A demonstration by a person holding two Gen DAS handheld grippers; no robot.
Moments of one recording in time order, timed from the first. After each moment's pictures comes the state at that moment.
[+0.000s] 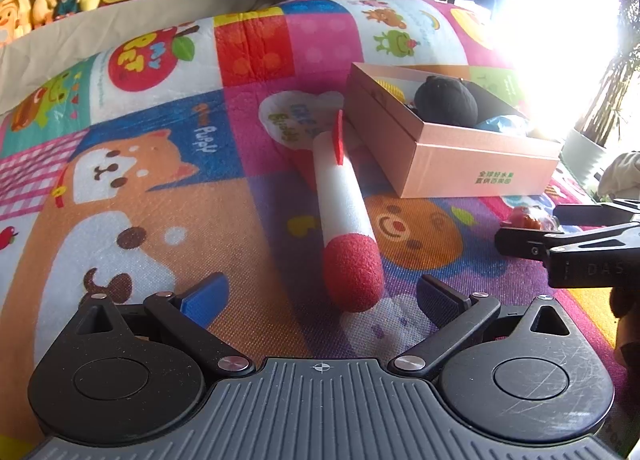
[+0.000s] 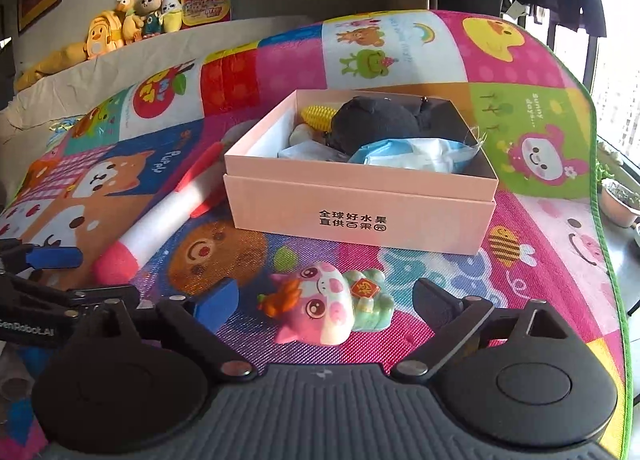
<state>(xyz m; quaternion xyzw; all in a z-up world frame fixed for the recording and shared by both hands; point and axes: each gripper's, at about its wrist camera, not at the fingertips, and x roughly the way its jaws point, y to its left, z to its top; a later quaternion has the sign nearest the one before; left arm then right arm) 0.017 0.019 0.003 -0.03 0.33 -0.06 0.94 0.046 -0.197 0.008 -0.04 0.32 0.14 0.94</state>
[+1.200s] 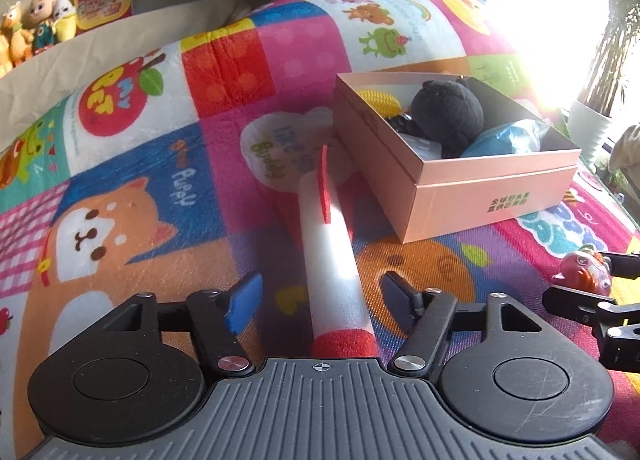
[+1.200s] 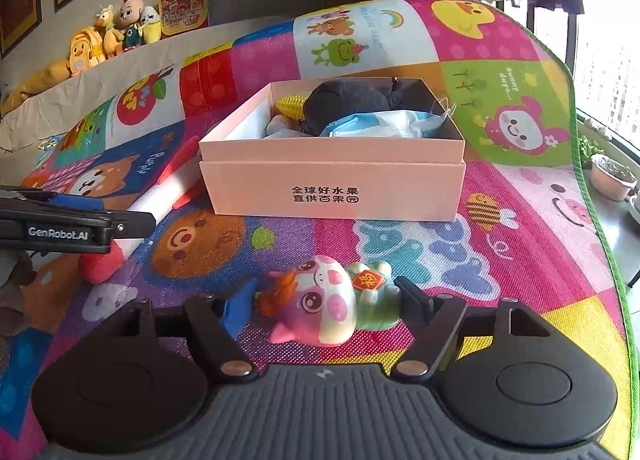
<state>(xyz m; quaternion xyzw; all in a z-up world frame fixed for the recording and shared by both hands) 0.070 -0.002 0.017 0.03 0.35 -0.06 0.94 0.024 -0.219 0.002 0.00 0.31 0.12 0.94</state>
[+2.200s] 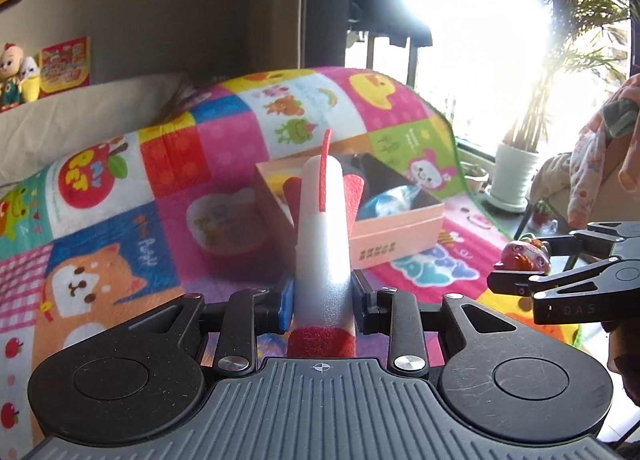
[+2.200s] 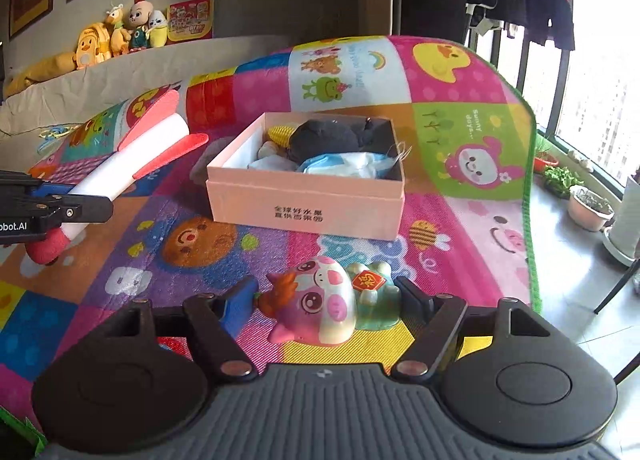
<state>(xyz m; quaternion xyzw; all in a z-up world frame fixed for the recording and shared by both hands) -0.030 -0.025 0.092 0.02 0.24 -0.16 0.96 -0.035 -0.249 0.064 -0.05 0.29 0.08 0.95</state>
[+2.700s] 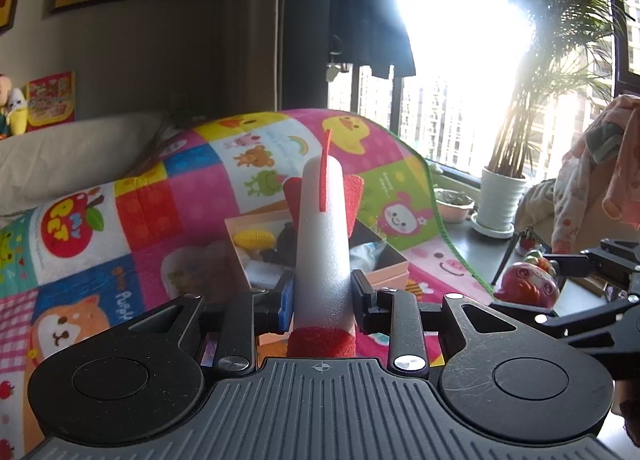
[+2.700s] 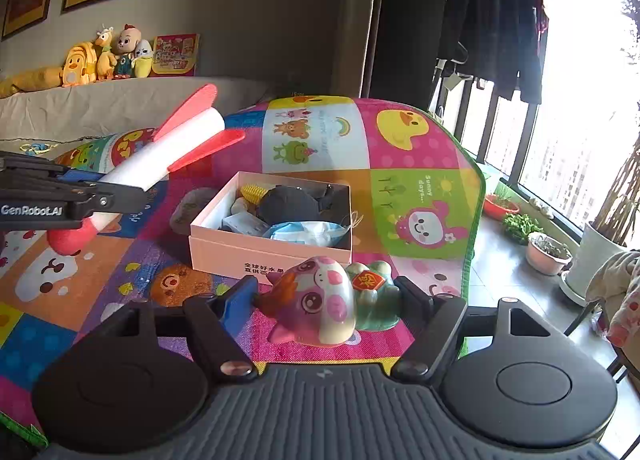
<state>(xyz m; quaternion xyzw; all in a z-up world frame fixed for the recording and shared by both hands) -0.020 -0.062 0.127 0.02 0.20 -0.17 0.96 -0.067 -0.253 0.110 -0.08 0.22 0.06 0.97</state>
